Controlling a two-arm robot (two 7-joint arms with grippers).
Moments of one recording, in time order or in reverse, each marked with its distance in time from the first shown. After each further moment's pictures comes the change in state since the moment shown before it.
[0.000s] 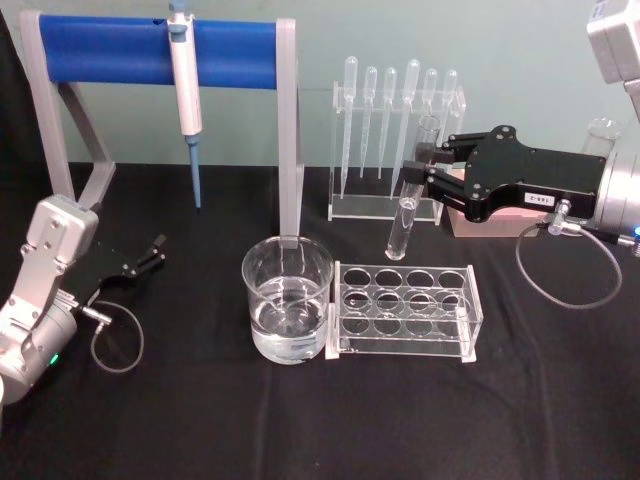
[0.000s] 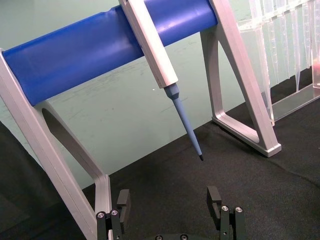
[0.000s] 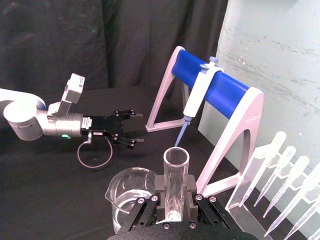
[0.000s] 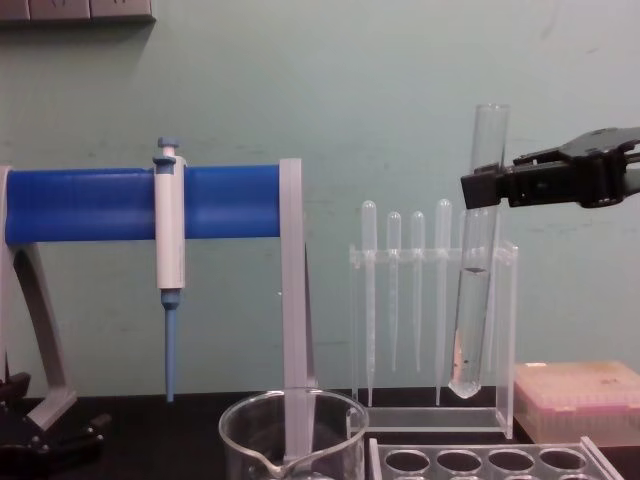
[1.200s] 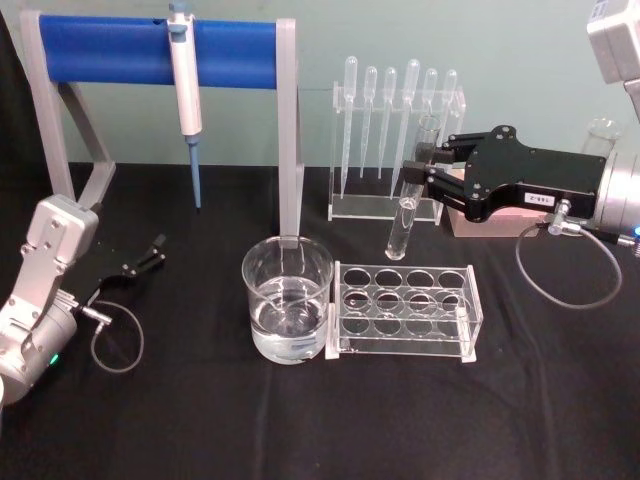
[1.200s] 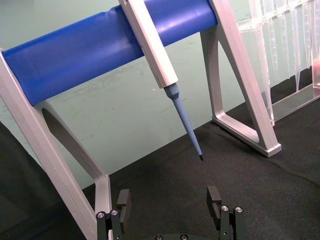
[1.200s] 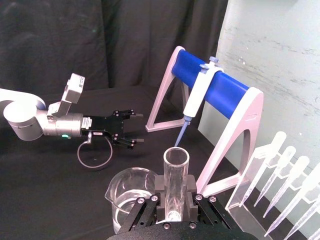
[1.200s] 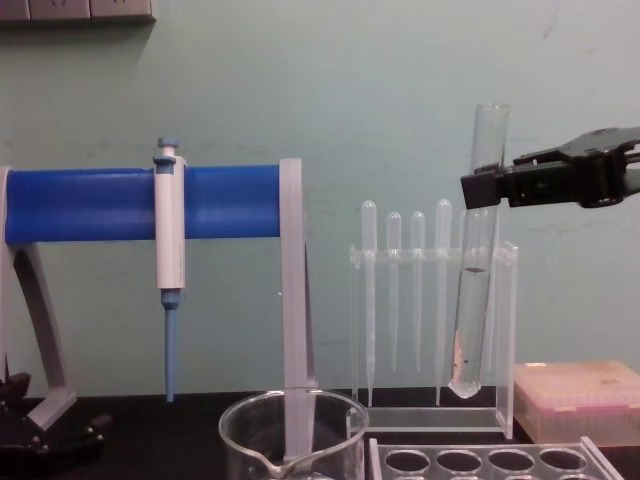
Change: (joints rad) left arm 0.000 0.000 0.000 0.000 0.000 0.000 0.000; right arm 0.000 0.000 0.000 0.000 0.000 0.000 0.000
